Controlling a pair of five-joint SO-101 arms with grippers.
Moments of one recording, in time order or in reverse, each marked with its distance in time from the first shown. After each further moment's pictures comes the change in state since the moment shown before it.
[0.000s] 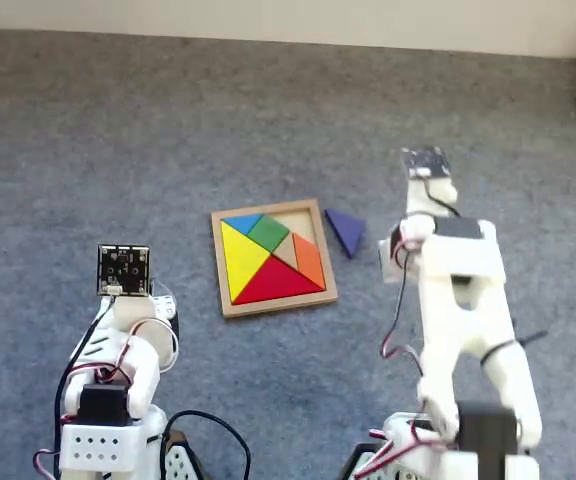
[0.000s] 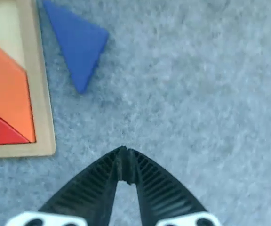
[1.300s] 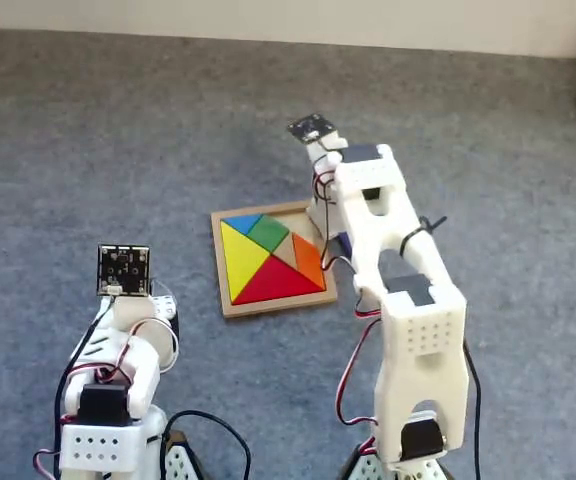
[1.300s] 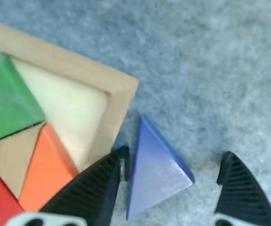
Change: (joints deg) left arm 0.0 0.0 0.0 0.0 0.0; right arm -13.9 48.6 -48.5 8.8 10.5
